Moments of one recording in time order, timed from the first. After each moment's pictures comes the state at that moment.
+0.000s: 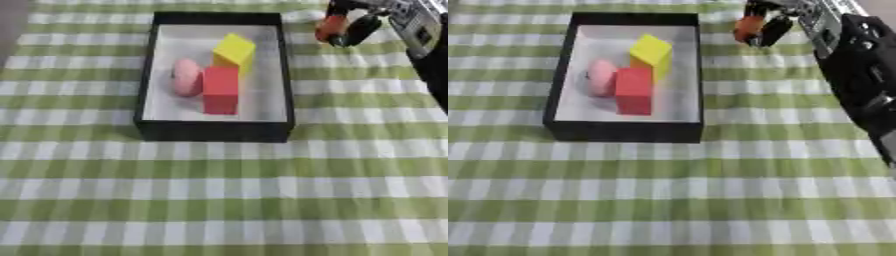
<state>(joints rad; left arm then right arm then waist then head) -0.27 0.52 0.13 -1.81 0.06 0.16 0.77 -1.19 -0.56 0.27 -0.76 0.81 -0.18 0.43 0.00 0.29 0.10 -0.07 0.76</state>
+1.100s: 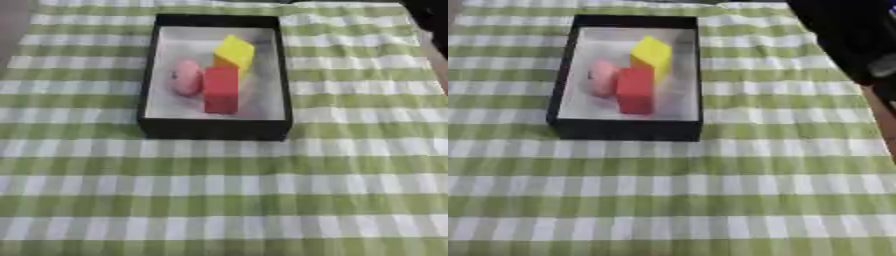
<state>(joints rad) -0.28 0.55 0.13 -1.81 0.03 0.16 0.76 -1.34 -0.50 0.59 -1.34 0.50 -0.11 0.63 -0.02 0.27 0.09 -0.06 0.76</state>
